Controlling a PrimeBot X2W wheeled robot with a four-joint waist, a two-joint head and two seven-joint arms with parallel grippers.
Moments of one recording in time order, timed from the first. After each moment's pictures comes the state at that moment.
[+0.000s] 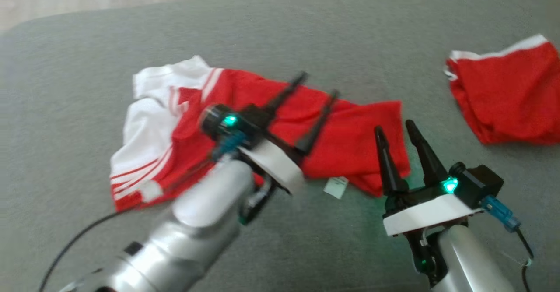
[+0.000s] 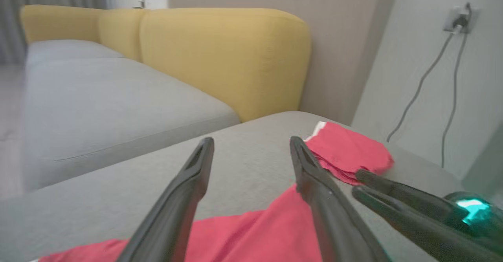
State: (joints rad) left arm -0.76 0.07 -0.99 0.57 -0.66 -0.01 -0.25; right arm -0.15 -0.05 0.25 0.25 0.32 0.13 -0.25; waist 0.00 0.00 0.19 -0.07
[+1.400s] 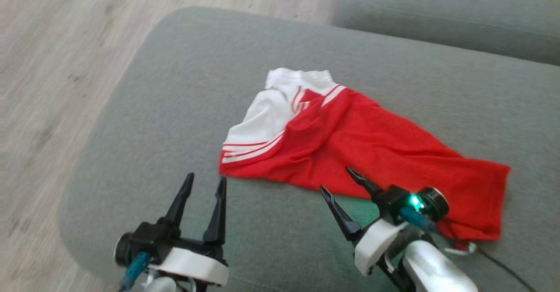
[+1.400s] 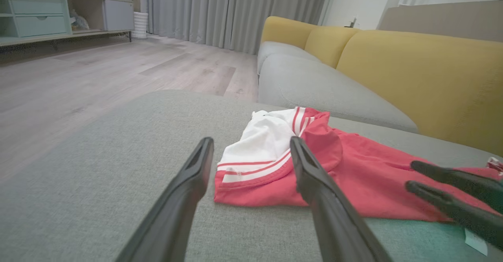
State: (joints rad) left arm -0.08 0.13 -0.39 0.28 -0.37 -0.03 -0.25; right arm -0.21 -0.10 0.49 0.47 0.10 0.13 -0.17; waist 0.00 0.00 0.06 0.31
